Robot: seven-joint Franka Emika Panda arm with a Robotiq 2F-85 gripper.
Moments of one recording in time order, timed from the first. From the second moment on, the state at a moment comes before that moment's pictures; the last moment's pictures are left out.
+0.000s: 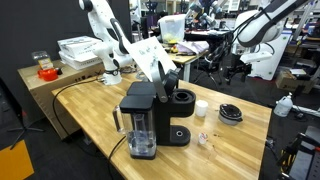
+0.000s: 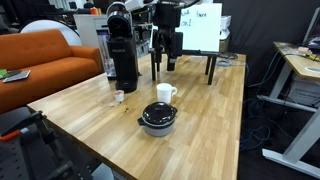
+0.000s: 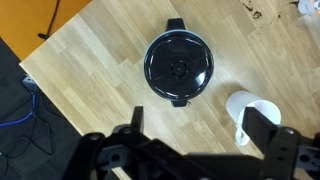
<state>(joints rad) -0.12 0.23 -0.10 -2.19 -0.01 2.34 0.20</state>
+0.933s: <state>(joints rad) -0.13 0.37 -0.13 -2.08 0.06 2.35 0.18</state>
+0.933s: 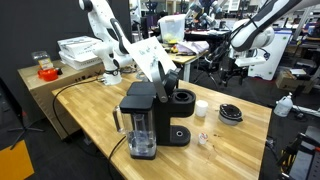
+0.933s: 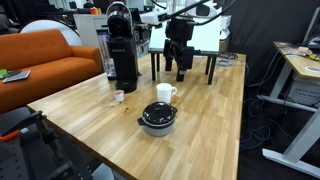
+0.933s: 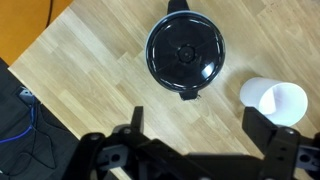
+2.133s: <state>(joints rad) -0.11 0.50 -0.12 -2.03 0.05 2.35 0.16</state>
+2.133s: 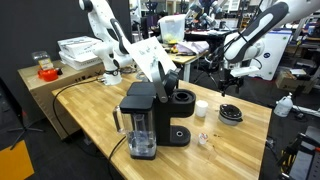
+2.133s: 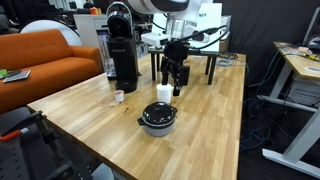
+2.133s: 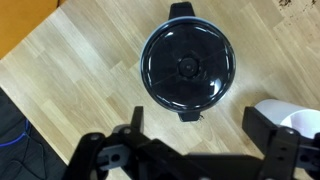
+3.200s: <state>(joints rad) -0.14 0.63 -0.09 -2.02 0.11 2.35 0.01</state>
